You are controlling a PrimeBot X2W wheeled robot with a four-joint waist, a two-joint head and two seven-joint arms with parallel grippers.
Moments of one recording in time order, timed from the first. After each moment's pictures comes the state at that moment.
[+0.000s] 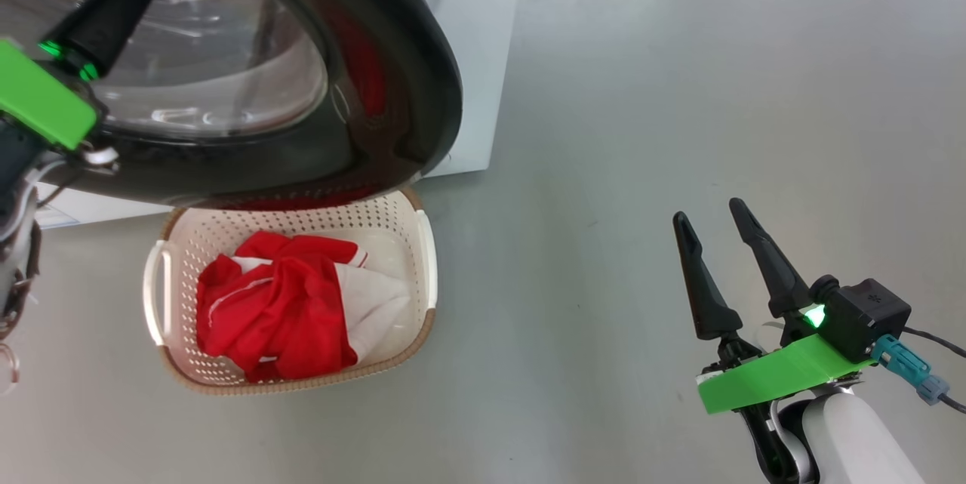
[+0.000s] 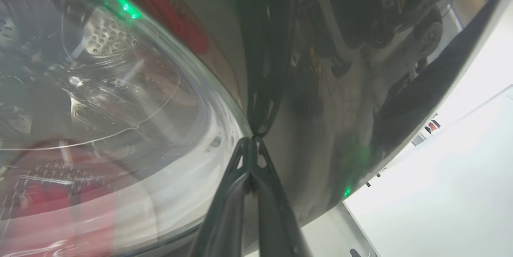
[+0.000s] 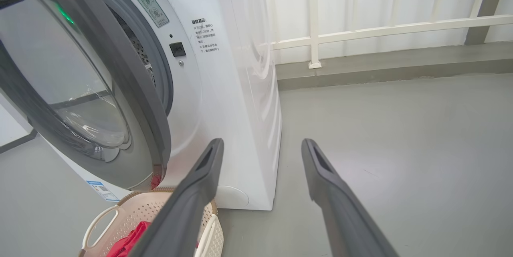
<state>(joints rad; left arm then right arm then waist) -0.98 0.55 -0.39 0.34 -1.45 -0.12 0.29 -0.19 -0.05 0.12 0.17 0.37 0.12 -0.26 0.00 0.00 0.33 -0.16</state>
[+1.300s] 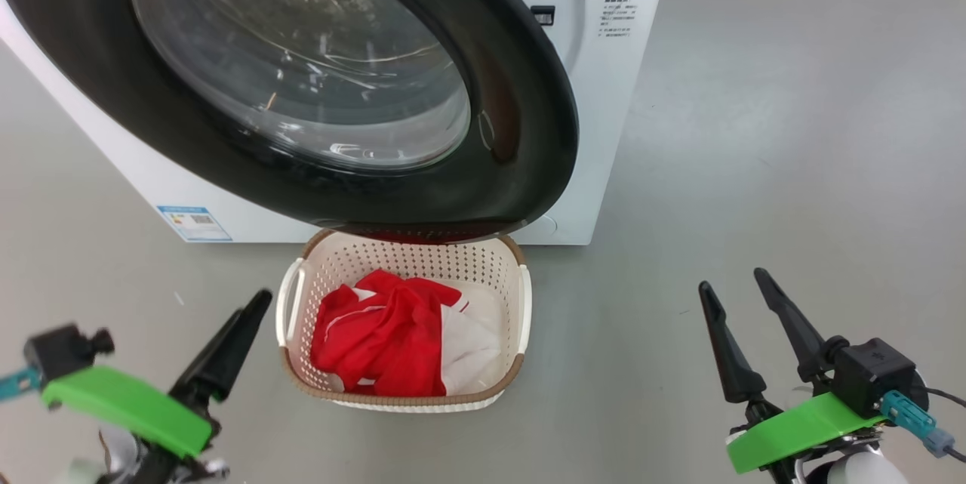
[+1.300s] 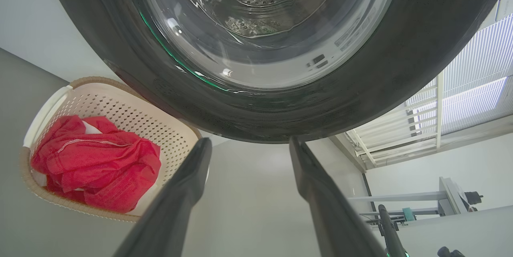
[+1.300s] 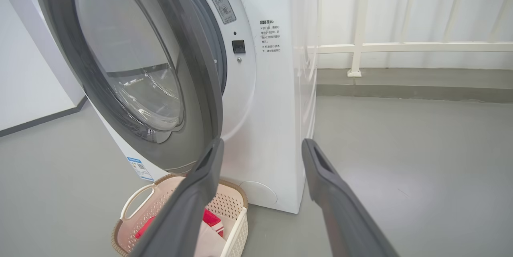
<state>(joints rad) -0.34 0.54 -0.46 0.26 -1.57 -0.12 -0.02 -0.06 -0.09 0.08 0.19 0.31 0.12 -0.26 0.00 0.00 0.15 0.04</state>
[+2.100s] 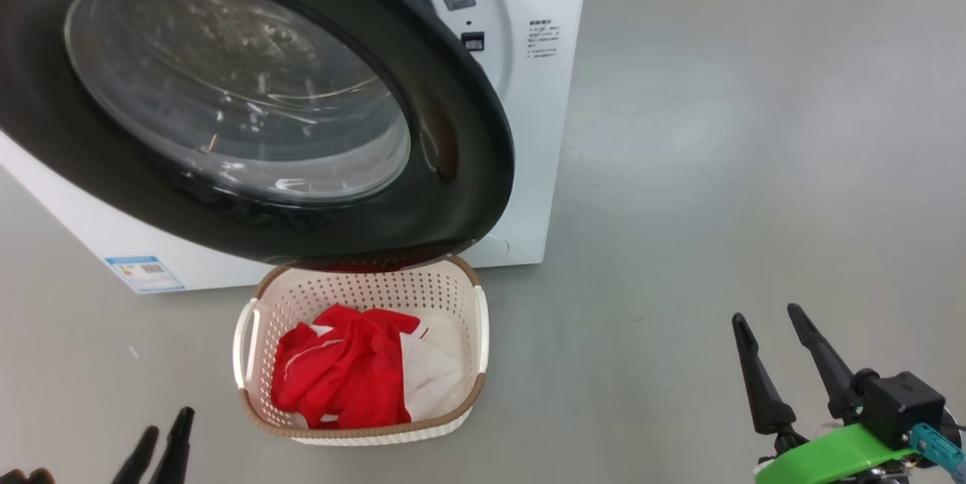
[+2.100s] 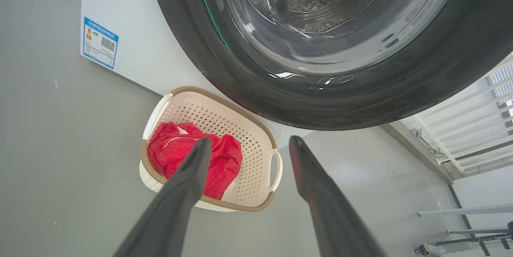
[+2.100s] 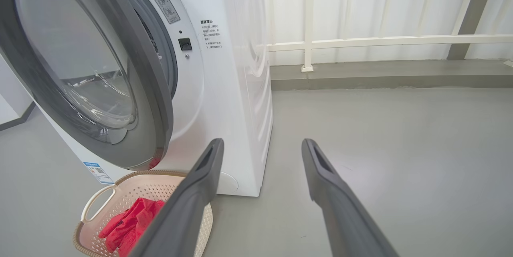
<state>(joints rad) -0.06 0.52 -0.33 0.37 -1.29 -0.12 -0.25 0.02 -0.10 0.02 0.19 0.31 0.12 -0.26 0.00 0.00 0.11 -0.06</state>
